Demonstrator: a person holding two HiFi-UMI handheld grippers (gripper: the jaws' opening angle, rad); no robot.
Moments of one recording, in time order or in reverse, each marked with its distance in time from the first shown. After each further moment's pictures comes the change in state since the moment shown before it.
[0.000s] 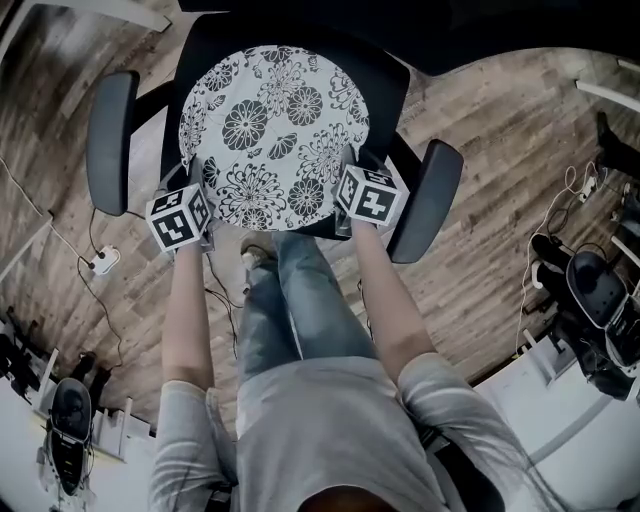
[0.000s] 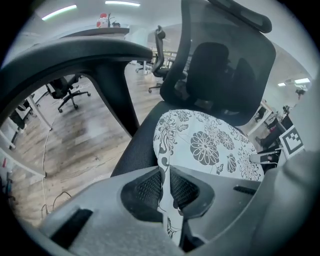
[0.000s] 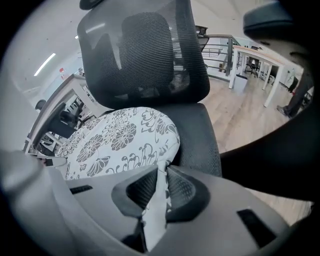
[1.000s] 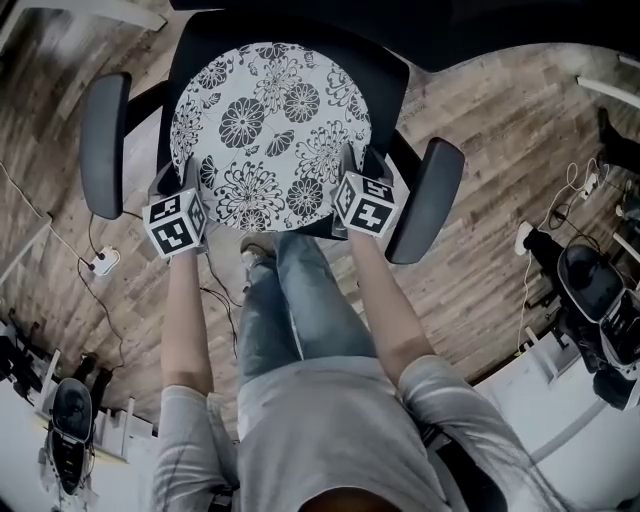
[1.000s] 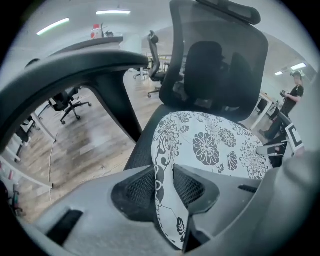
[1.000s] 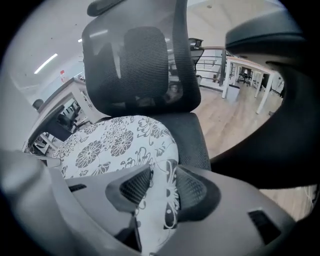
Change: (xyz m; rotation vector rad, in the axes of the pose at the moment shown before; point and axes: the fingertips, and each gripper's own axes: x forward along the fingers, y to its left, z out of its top) left arm -0.005 0.008 0.004 0.084 -0.046 0.061; right arm -0.013 -0.010 0.005 0.003 -0.121 -0.066
